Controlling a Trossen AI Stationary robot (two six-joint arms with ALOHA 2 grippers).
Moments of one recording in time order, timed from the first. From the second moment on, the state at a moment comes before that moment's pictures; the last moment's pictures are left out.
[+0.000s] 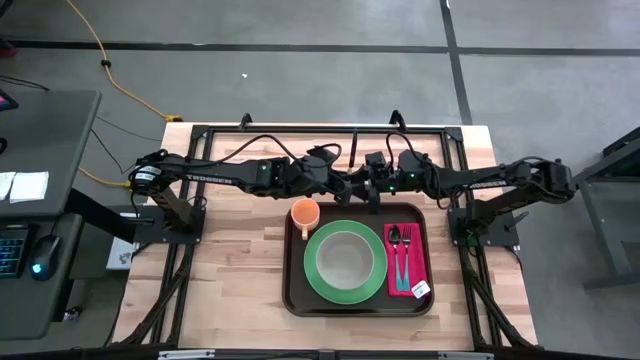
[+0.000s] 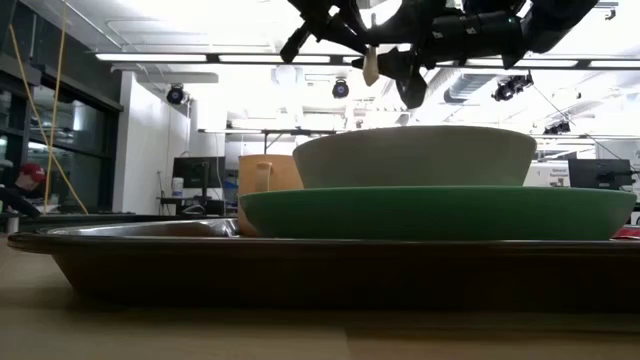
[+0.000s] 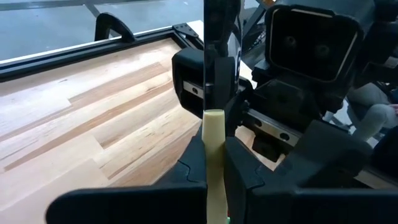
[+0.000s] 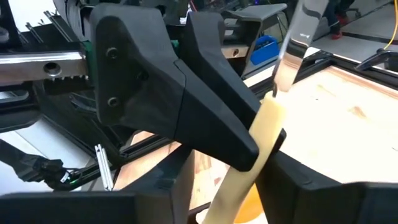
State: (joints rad) left arm -0.01 1.68 1.49 -0.29 -0.41 -0.74; right arm -0.19 1.29 0.66 0.55 -0.21 0.47
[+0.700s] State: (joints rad) left arm -0.01 1.68 1.49 -0.29 -0.41 -0.73; right arm -0.19 1.29 0.66 0.53 -0.18 0.44
